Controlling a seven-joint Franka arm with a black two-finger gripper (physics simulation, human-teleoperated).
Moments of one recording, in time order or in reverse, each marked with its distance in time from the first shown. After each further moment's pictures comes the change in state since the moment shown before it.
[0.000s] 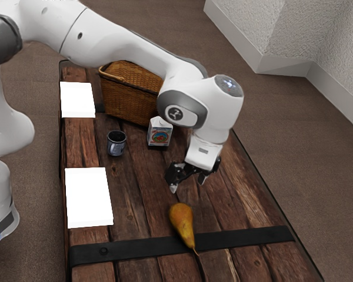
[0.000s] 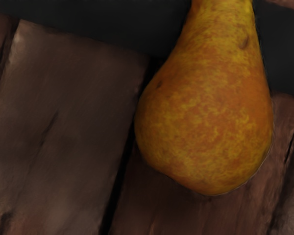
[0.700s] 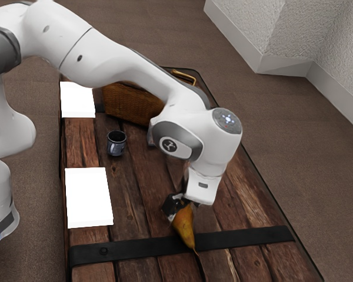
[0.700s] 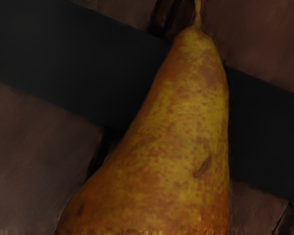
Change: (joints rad) arm -0.058 0.080 0.011 -0.020 -0.006 0.059 -0.201
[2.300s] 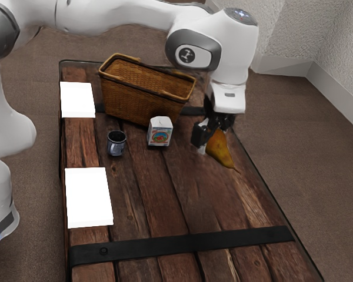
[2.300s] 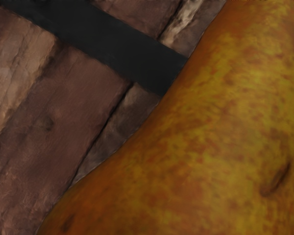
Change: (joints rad) arm -0.003 -0.129 0.131 0.310 0.038 -0.236 -0.037
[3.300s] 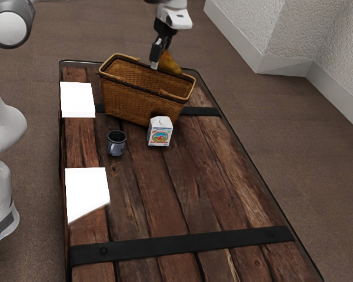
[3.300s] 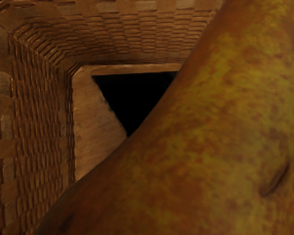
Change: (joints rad) arm 0.564 -0.028 0.140 0.029 0.030 -0.125 0.271
